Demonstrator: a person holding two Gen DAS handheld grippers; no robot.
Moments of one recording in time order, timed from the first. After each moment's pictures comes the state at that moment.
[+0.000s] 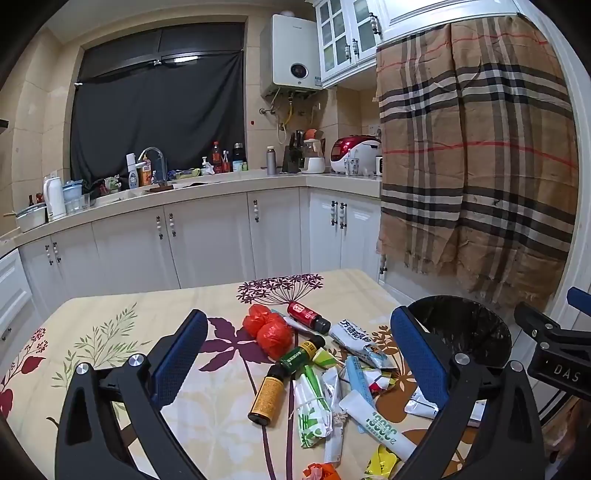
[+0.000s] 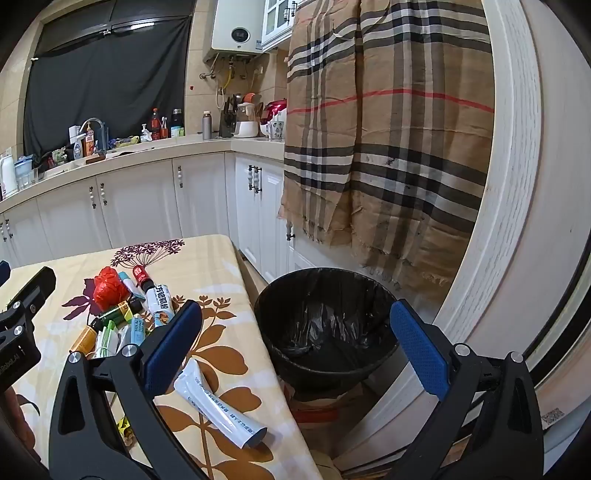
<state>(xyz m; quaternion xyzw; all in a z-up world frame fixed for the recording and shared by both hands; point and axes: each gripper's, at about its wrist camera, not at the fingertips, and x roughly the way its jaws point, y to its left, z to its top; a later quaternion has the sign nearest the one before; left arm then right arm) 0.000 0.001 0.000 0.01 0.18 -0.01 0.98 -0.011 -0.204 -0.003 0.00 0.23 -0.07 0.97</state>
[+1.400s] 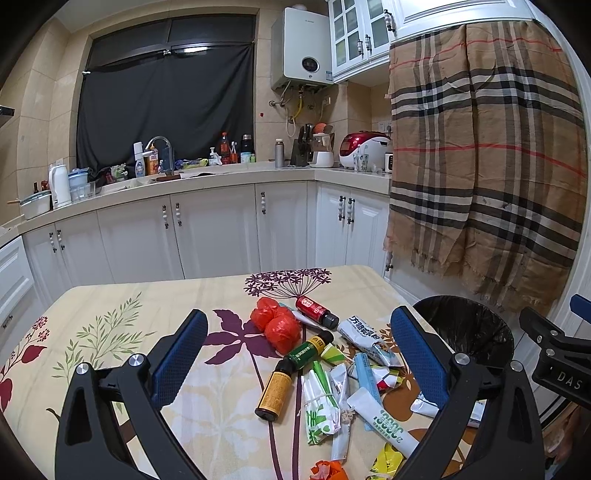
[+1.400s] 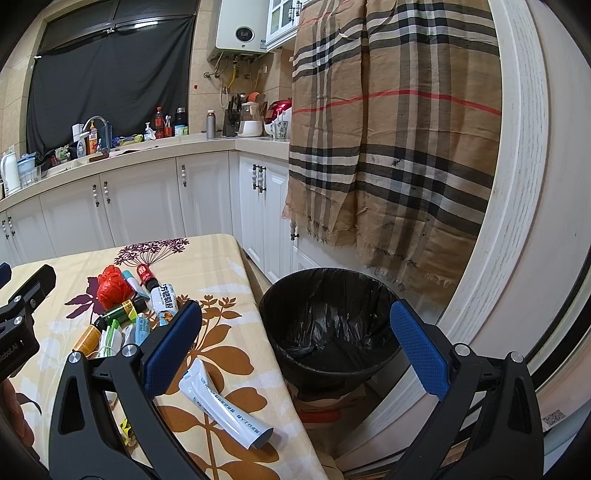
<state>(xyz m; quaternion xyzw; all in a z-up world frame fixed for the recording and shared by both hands) 0.001 0.010 -0.004 0.01 0.18 0.01 0.98 -0.010 -0.203 -0.002 0.00 0.23 -0.07 0.97</state>
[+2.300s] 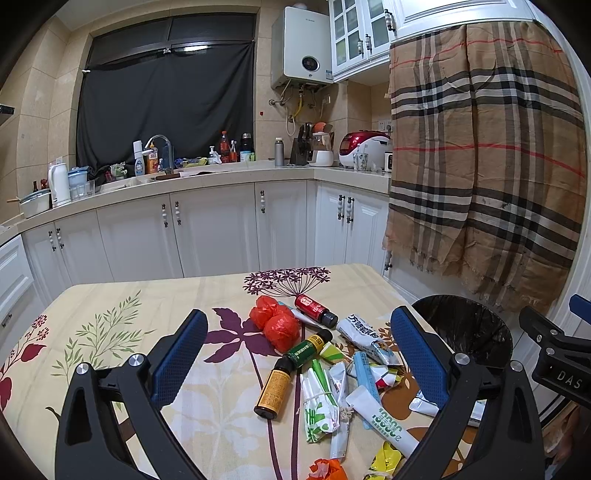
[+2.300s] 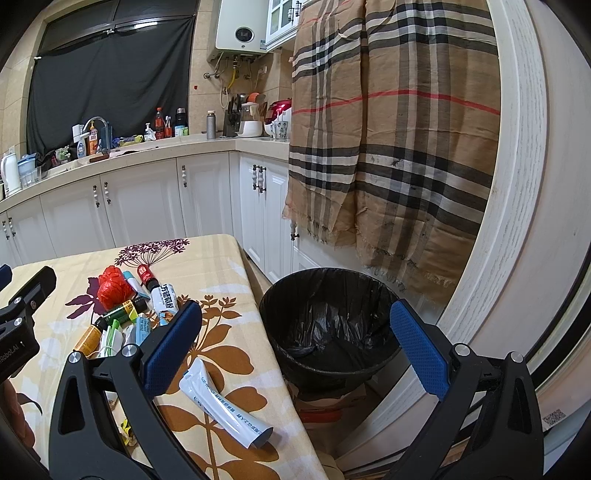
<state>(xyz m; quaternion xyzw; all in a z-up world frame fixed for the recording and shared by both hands) -0.002 0.012 -0.008 0.01 0.19 0.00 0.98 -0.011 -0.202 -0.002 0.00 0.23 -0.07 0.97</state>
